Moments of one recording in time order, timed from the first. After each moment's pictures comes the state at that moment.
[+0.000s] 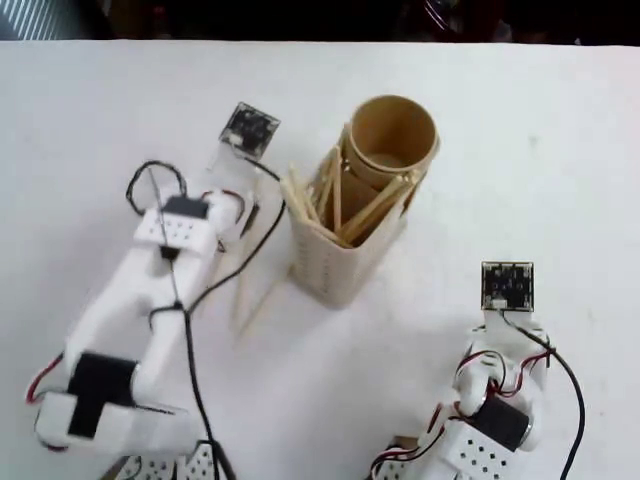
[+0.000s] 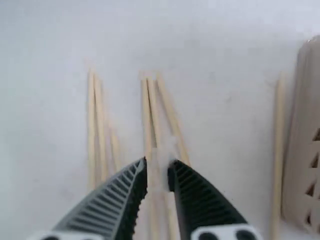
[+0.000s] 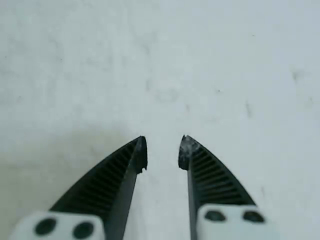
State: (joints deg) left arm 4.0 -2.0 31.5 38.5 -14.1; right arm 28.8 -102.8 96.4 60.0 31.8
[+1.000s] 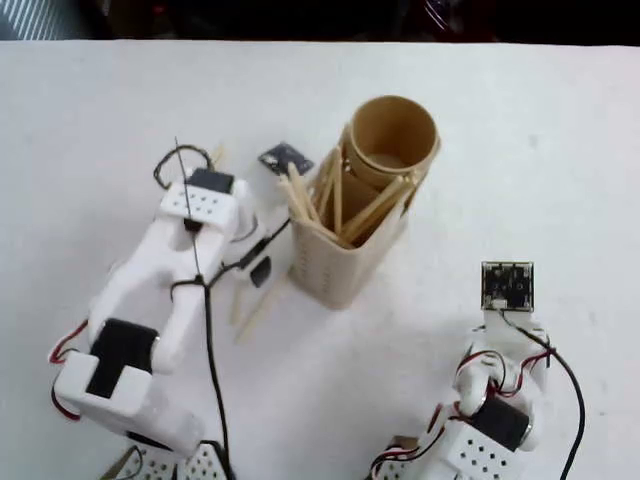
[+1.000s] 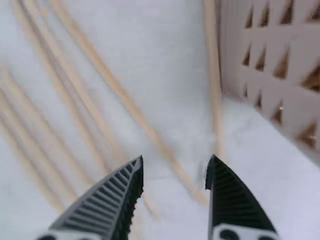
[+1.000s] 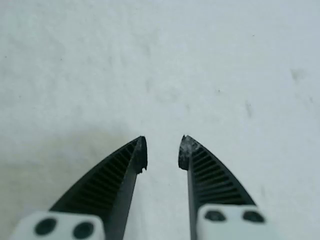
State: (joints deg) left arm 7.9 6.5 21.3 71.1 -24.2; right arm 28.8 -102.8 96.4 60.0 31.8
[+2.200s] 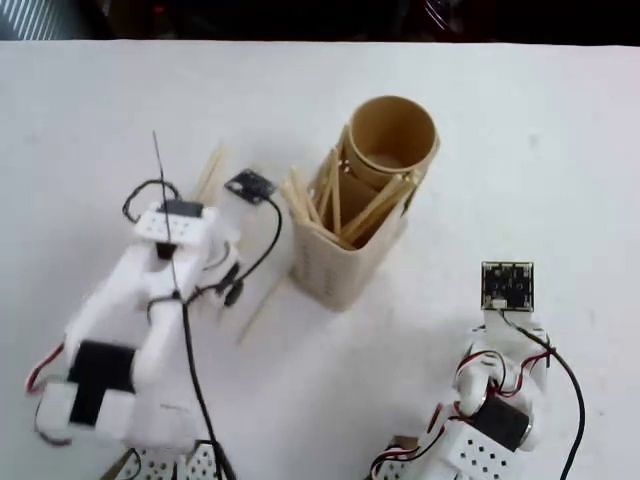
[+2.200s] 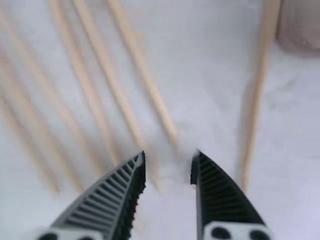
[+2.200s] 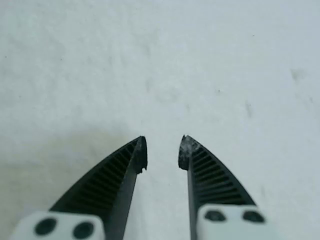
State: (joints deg) left arm 1.3 -3.6 38.8 63.6 -23.3; right arm 28.8 -102.8 96.4 60.0 31.8
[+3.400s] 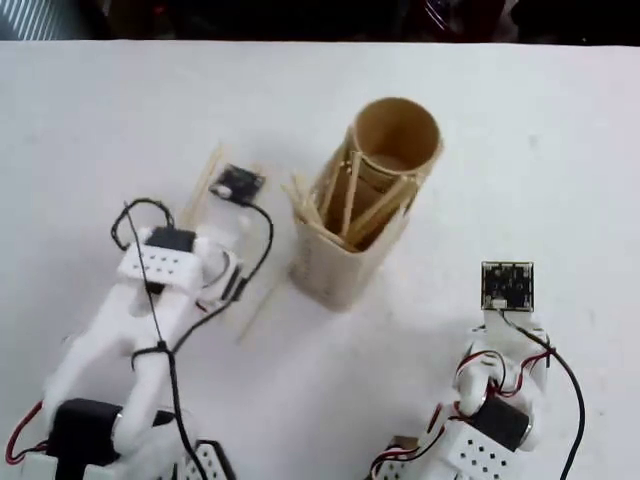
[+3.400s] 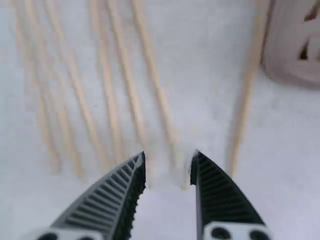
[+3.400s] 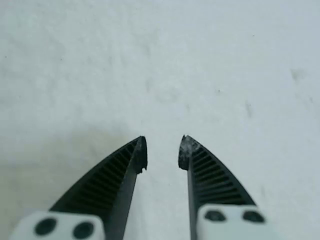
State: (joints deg) left arm 1.9 -17.0 47.2 59.0 -10.7; right arm 28.8 -102.8 96.4 60.0 31.8
